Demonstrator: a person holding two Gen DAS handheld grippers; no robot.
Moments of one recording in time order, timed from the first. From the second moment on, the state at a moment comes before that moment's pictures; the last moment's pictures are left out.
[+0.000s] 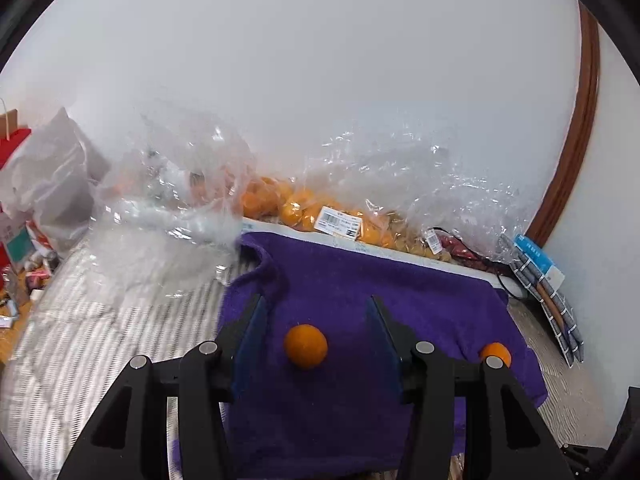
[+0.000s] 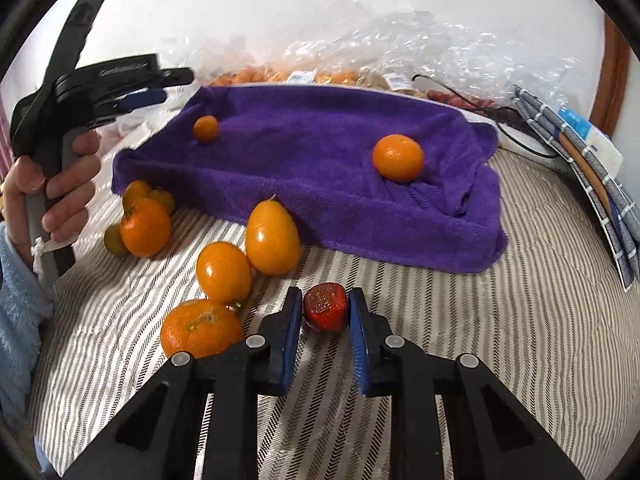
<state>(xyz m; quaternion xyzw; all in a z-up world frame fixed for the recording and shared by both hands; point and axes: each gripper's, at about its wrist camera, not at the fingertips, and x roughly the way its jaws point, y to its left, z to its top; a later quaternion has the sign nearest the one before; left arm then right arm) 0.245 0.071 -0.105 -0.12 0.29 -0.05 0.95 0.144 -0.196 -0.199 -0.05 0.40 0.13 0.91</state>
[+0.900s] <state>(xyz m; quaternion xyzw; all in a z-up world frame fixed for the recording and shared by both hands) 0.183 0.075 -0.172 -0.14 0.41 -0.13 0.89 0.132 -0.242 -0.187 0.07 0.35 0.09 0.93</state>
